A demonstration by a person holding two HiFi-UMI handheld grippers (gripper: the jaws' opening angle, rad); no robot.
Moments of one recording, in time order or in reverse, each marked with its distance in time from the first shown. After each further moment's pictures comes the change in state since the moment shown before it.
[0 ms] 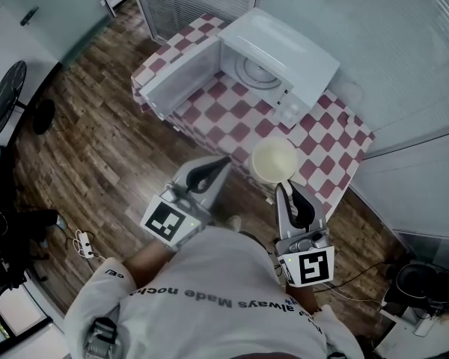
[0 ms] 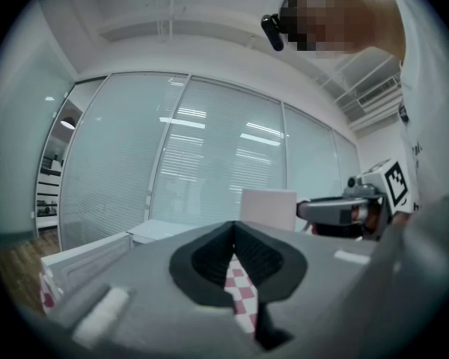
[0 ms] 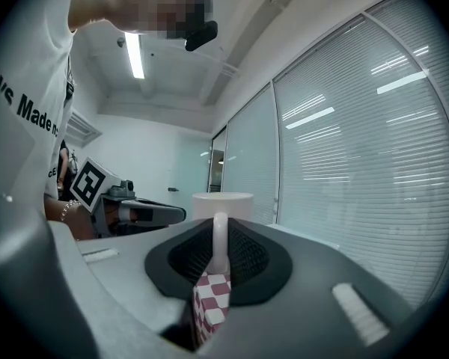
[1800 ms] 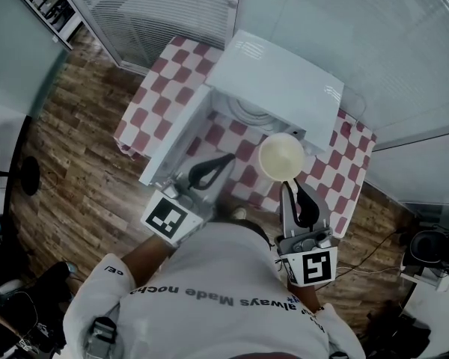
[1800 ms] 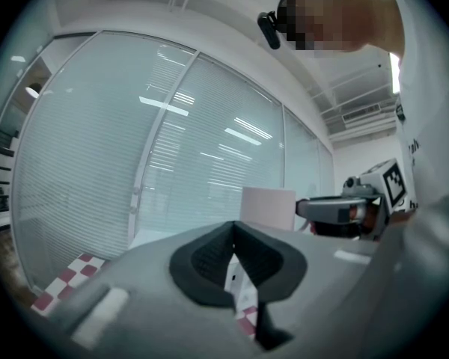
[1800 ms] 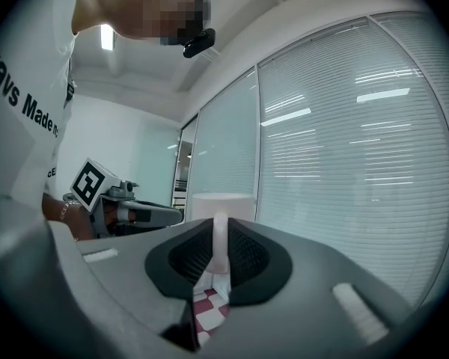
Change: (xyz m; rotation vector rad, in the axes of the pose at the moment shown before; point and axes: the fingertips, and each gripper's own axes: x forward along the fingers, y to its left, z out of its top) left arm 0.136 0.245 0.024 -0.030 0.046 -0.281; right arm 0.250 -0.079 0.016 0.026 0.032 -0.267
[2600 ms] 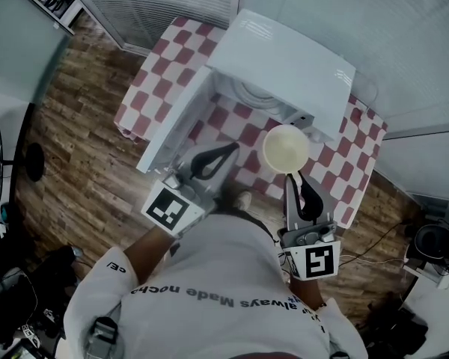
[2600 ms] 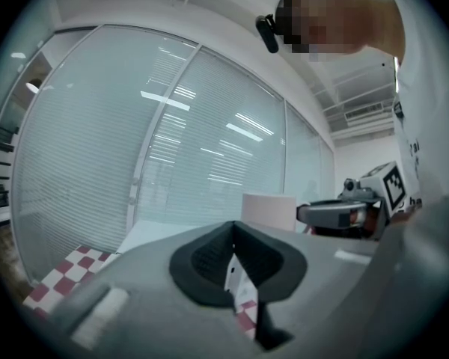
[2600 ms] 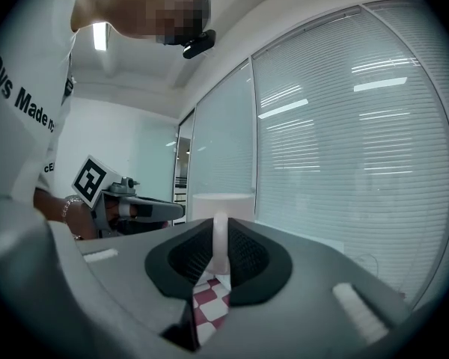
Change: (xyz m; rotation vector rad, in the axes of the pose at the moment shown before) left arm 0.017 0.003 -0.025 -0.018 0.013 0.007; right arm 0.002 -0.013 -0.038 0.043 0.042 0.009
